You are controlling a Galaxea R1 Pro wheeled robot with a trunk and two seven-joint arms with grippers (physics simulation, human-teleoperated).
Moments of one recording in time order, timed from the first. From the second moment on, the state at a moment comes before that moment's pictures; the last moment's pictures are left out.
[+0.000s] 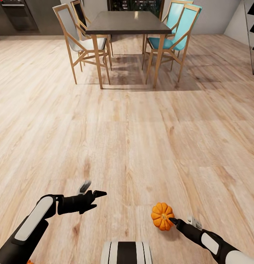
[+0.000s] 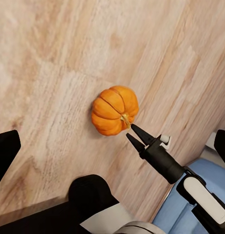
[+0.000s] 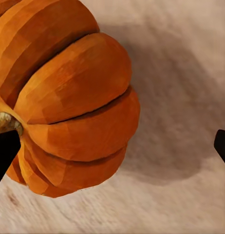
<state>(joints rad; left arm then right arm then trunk) -0.40 0.24 -0.17 -1.38 1.53 0.99 0.33 -0.60 -0.24 0.50 -0.20 -1.12 0.19 0.39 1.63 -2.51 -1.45</state>
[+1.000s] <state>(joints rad) -0.40 0.24 -0.17 -1.38 1.52 0.99 0.33 -0.60 -0.24 0.50 -0.19 -1.12 0.19 0.39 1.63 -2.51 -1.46</state>
